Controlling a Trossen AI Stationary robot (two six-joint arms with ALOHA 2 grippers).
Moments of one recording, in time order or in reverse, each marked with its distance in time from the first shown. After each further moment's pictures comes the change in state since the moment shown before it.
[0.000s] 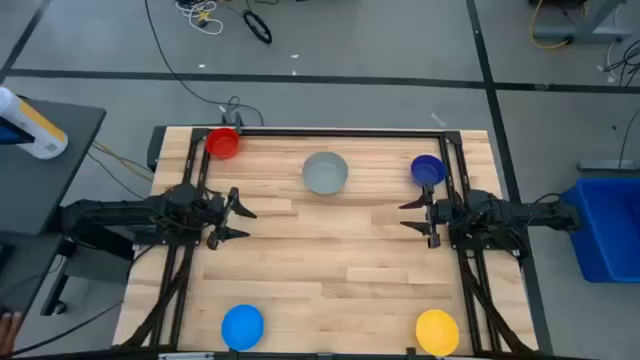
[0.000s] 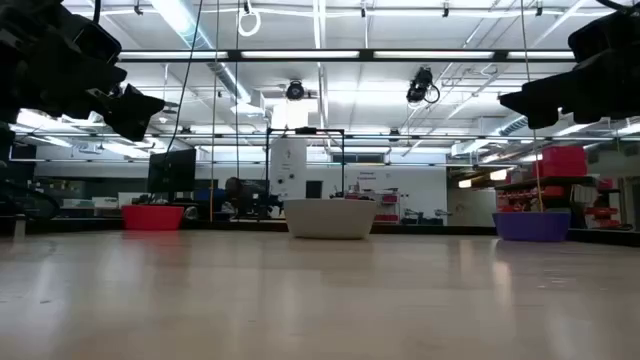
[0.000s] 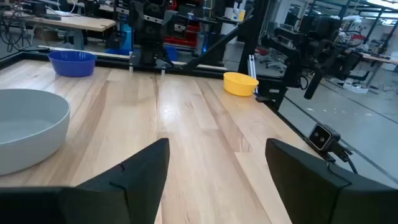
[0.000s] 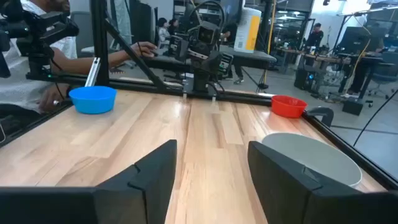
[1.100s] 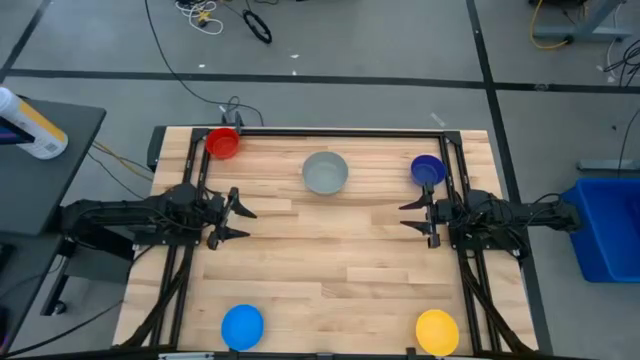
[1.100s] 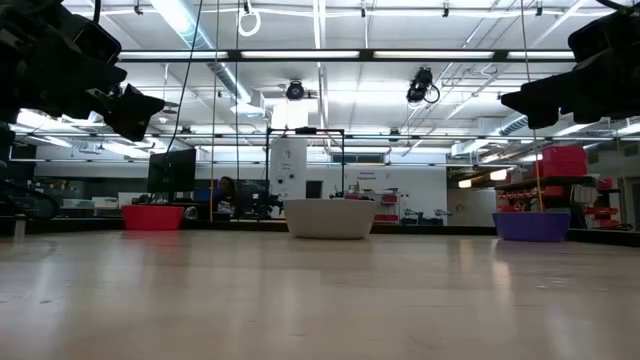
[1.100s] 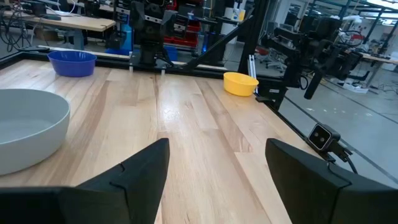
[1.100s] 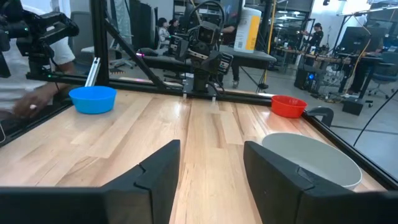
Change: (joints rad) left arm 0.000 0.000 0.000 0.000 0.000 0.000; right arm 0.000 0.000 0.000 0.000 0.000 0.000
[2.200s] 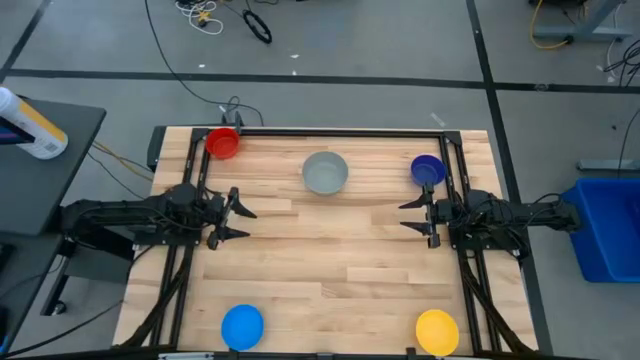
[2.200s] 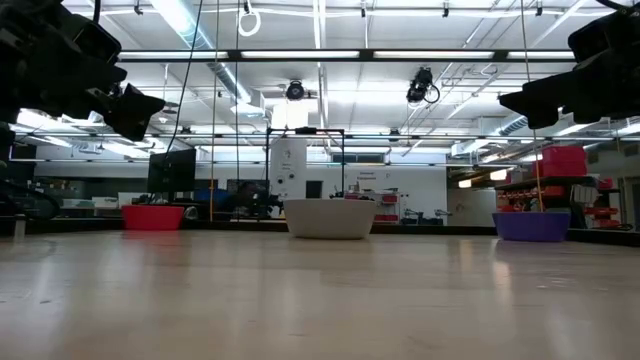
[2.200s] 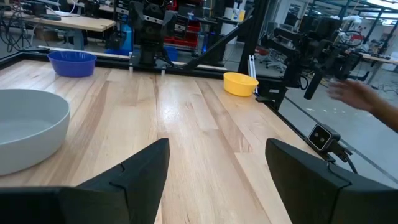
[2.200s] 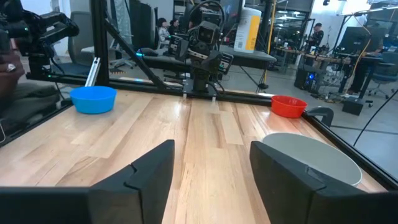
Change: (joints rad) left arm 0.000 0.000 0.000 0.002 0.000 0.000; right arm 0.000 0.000 0.000 0.000 0.000 0.000
